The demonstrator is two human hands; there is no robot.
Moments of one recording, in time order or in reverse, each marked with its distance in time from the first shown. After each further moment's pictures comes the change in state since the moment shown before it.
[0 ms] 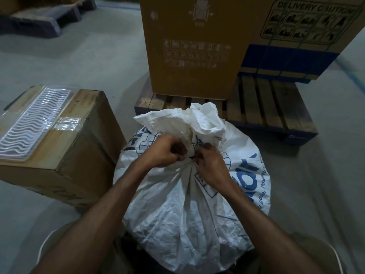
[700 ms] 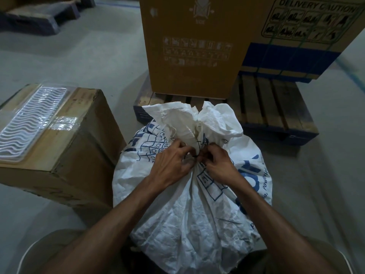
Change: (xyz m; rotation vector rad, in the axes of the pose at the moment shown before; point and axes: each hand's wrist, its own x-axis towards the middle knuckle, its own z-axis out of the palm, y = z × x) left_hand -0.013 0.002 0.050 0.323 0.314 0.088; right_hand 0.005 0.008 -0.022 0.303 -0.100 0.194
